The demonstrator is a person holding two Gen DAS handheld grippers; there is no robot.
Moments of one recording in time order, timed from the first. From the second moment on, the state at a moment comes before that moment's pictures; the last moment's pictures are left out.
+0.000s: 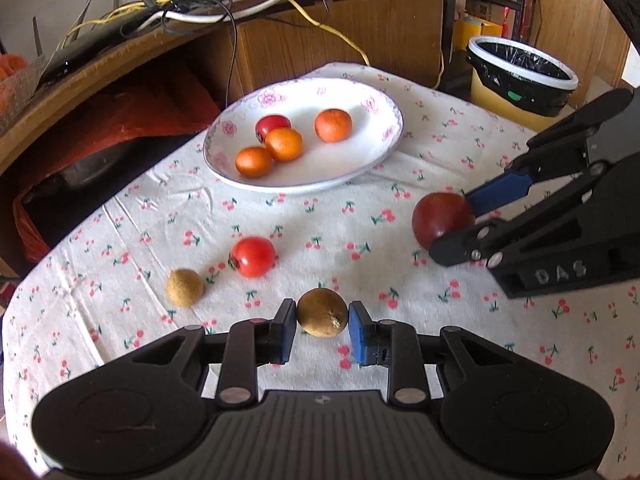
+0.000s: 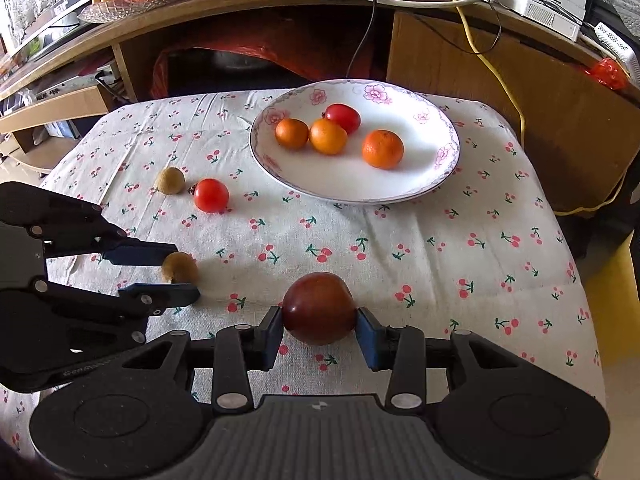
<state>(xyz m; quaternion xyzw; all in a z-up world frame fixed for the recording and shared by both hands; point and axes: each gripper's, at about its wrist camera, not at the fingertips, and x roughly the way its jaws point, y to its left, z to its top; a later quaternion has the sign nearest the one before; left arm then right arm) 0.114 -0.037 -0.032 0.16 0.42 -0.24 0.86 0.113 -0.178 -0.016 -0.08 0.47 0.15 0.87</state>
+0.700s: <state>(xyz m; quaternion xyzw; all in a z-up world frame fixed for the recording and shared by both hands) 0.130 -0.052 -0.027 0.16 0.41 -0.23 0.87 0.120 -0.176 -0.014 -0.07 0.47 0.15 0.87</state>
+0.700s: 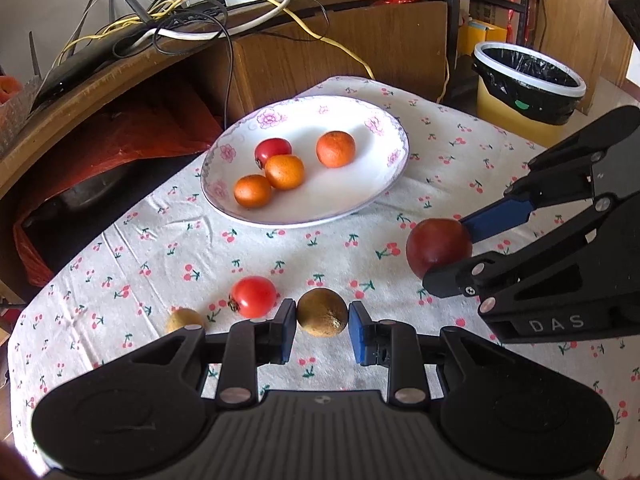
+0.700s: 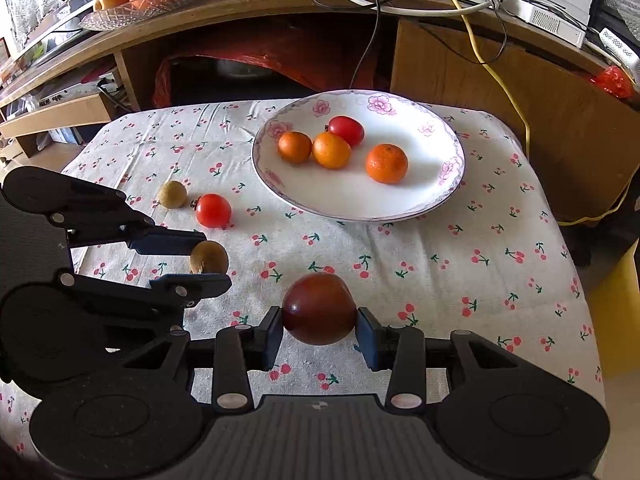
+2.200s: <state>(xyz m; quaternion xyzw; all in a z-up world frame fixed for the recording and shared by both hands) 0.202 -0.072 -0.026 0.14 0.39 -0.20 0.89 0.192 -0.196 -0.009 -0.04 0.41 0.14 0.90</state>
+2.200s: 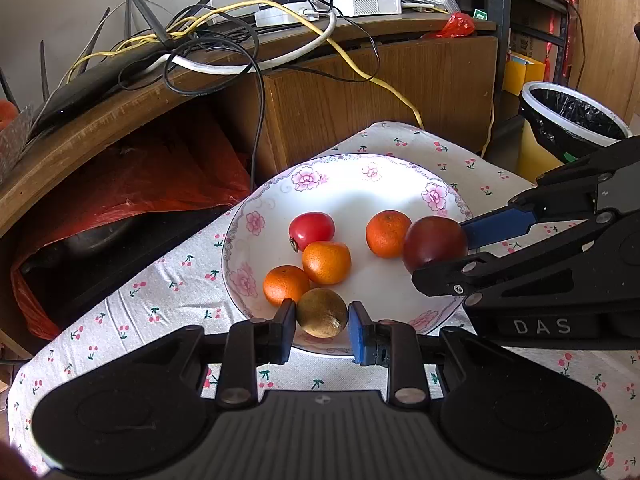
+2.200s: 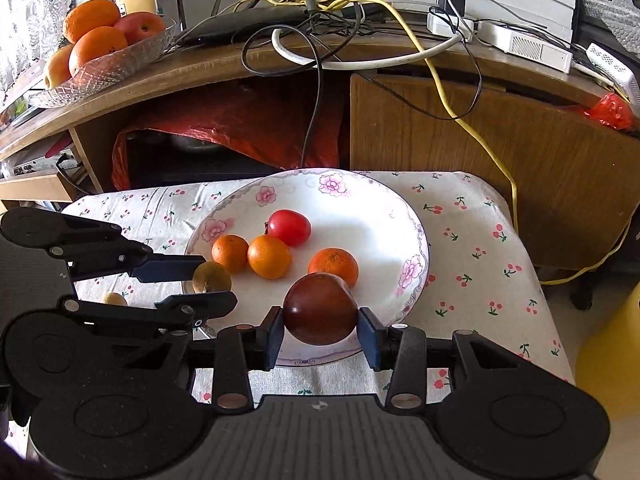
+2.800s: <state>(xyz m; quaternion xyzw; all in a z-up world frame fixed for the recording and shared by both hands) 0.201 -0.069 -0.025 0.14 0.38 -0.19 0.89 0.190 -0.198 -0.005 -0.04 0.40 0.14 0.91</state>
